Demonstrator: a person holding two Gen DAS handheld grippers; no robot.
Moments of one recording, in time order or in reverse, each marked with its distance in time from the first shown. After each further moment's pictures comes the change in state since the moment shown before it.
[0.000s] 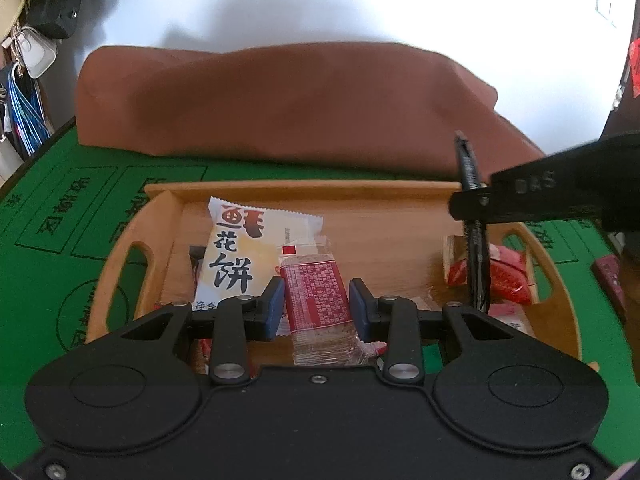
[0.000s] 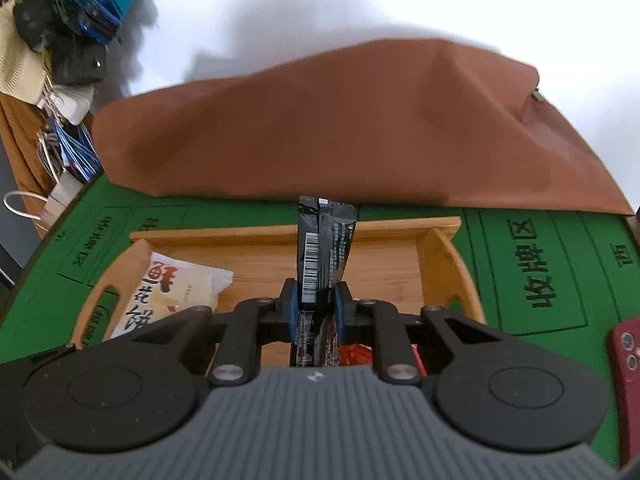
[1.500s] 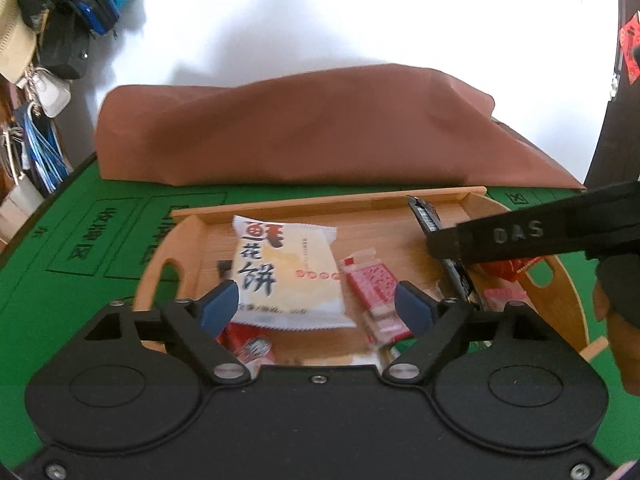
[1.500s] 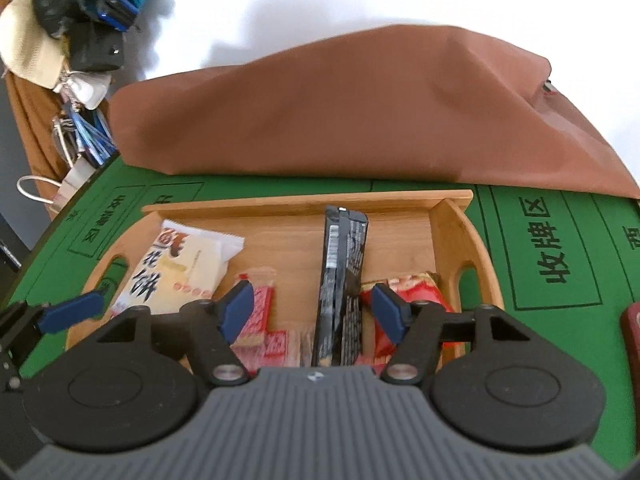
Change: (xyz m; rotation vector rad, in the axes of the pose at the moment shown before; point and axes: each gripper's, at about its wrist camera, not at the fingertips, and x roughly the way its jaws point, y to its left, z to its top) left arm -0.041 0.001 -0.018 0.076 -0.100 0.053; right arm -0.013 -0.002 -0.029 -0.033 -0.012 0.052
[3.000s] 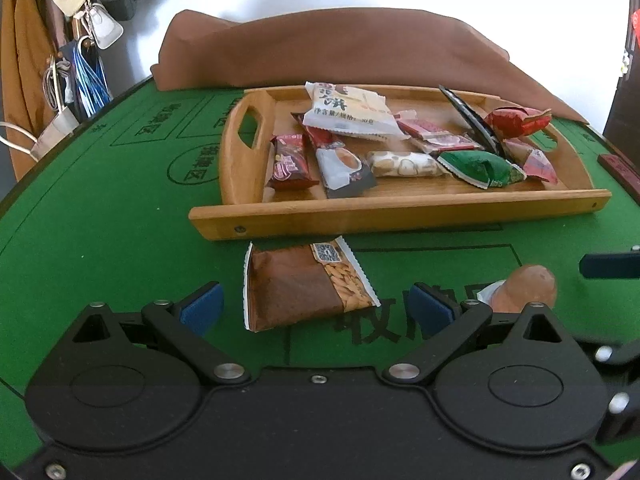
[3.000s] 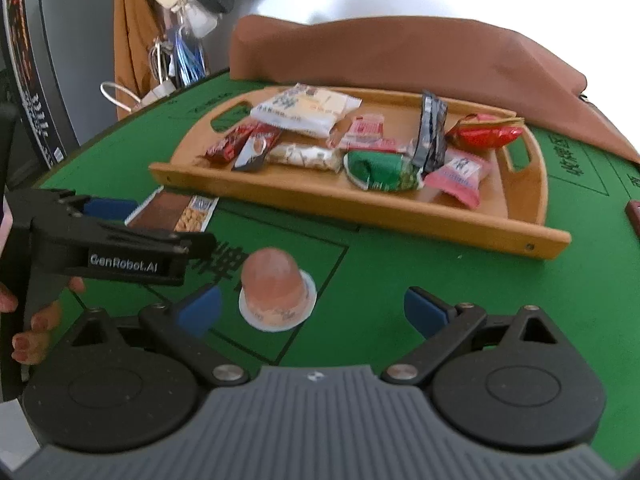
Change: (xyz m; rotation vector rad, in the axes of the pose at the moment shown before) left arm -0.063 0.040 -0.123 -0.046 0.101 0.053; right arm -0.084 0.050 -0.176 -0.236 -0.017 0.094
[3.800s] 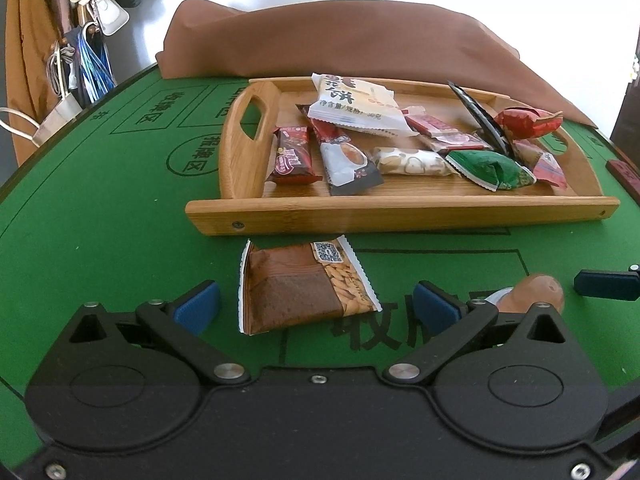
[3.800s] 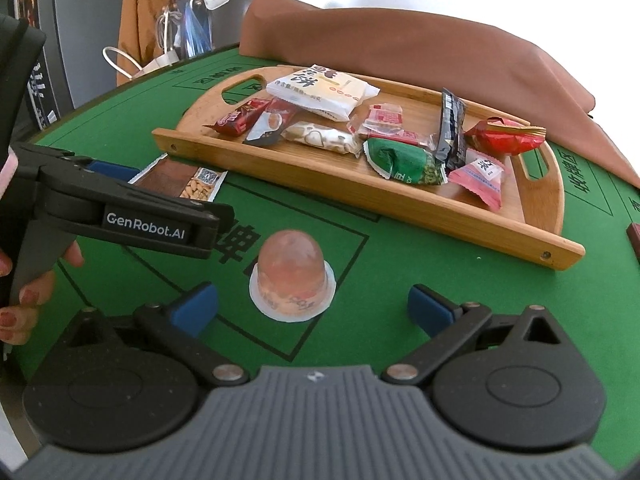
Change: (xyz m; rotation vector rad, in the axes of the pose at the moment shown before) left arm 0.007 0.000 0.004 -0.034 0.025 0.006; right arm 0.011 0.024 -0.002 -0.089 0.034 -0.055
